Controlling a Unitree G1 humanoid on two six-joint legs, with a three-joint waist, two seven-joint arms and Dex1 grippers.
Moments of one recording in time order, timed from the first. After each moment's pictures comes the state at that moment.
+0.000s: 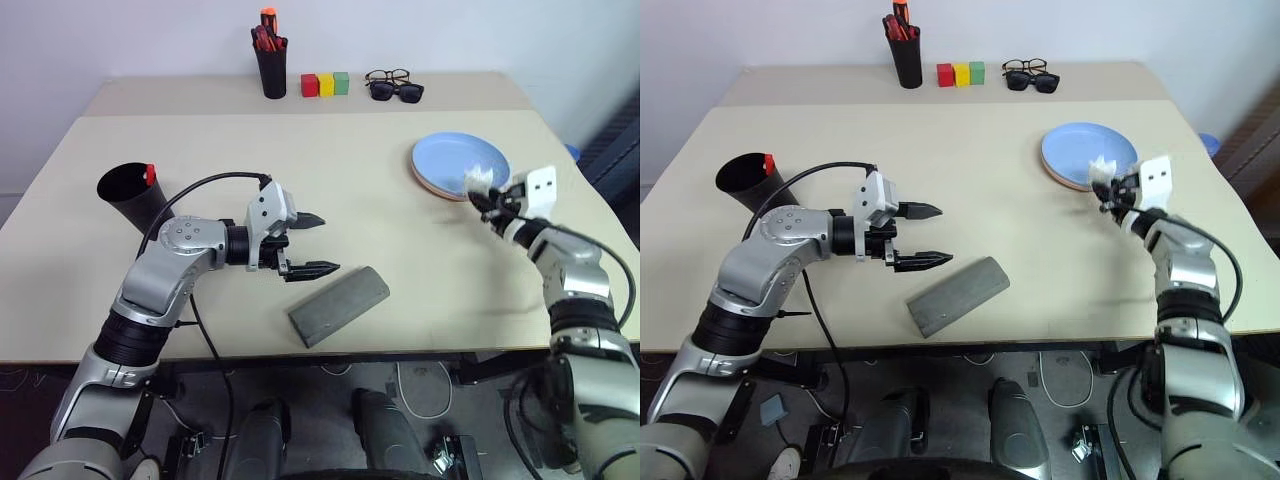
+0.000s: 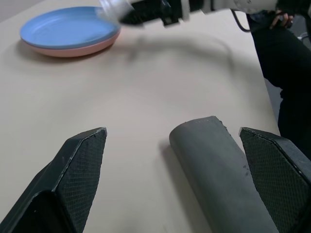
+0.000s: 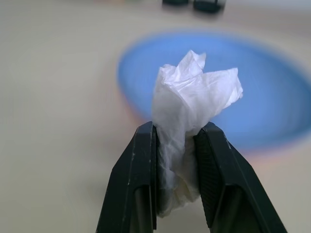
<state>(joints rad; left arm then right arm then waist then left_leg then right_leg) -0.58 0.55 -0.18 -0.17 -0.38 0.56 -1.00 -0.78 -0.61 -0.23 0.87 0.20 -0.05 0.66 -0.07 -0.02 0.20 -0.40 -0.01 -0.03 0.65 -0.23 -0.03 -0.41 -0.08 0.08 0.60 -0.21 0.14</state>
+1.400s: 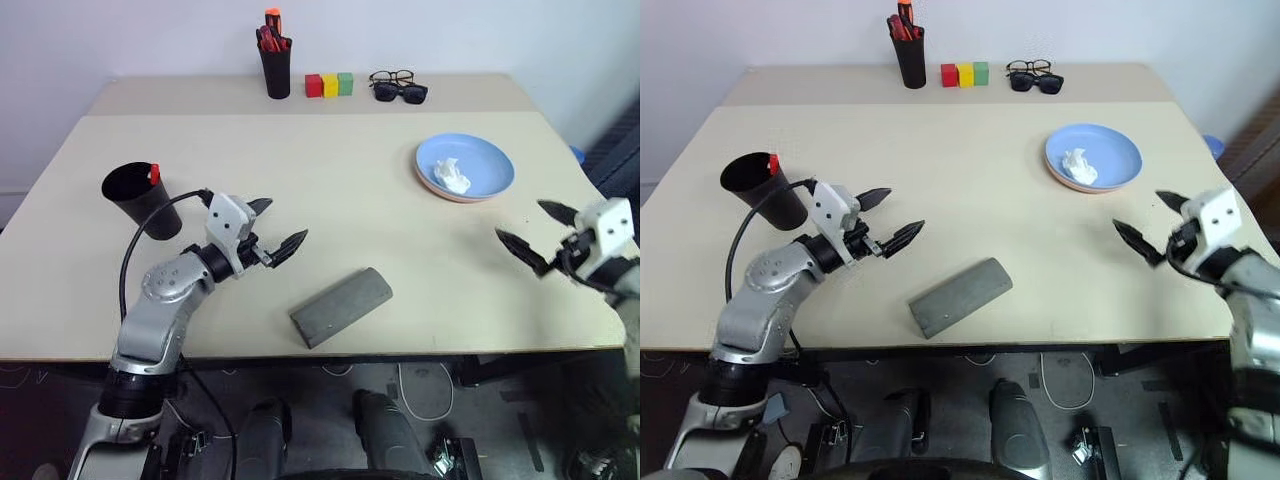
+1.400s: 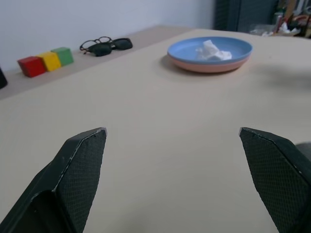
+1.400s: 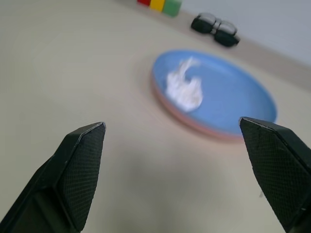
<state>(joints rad) -0.26 0.43 0.00 -0.24 -0.29 0.30 -0.60 -0.09 -0.79 -0.42 0.16 0.38 0.07 0.87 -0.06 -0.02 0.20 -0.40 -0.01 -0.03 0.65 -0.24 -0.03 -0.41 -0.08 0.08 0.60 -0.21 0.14</state>
